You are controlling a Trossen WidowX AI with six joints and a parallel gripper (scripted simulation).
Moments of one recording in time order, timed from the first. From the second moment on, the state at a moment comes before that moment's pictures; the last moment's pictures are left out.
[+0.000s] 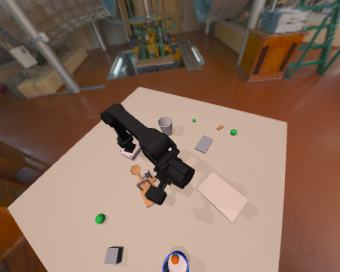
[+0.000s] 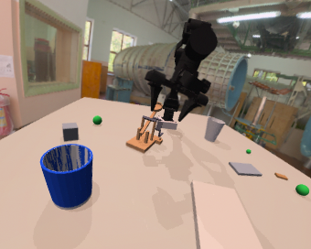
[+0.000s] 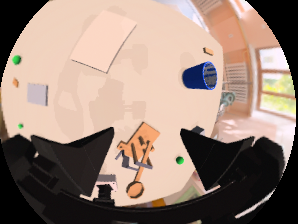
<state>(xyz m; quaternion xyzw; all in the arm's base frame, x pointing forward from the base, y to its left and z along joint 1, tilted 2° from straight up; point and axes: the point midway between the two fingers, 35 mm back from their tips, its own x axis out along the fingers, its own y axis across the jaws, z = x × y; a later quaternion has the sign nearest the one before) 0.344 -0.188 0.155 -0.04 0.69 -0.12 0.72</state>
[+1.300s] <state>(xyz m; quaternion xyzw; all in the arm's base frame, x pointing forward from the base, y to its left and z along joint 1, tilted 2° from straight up) 0.359 -0.357 0.261 0.19 0.40 -0.33 0.83</state>
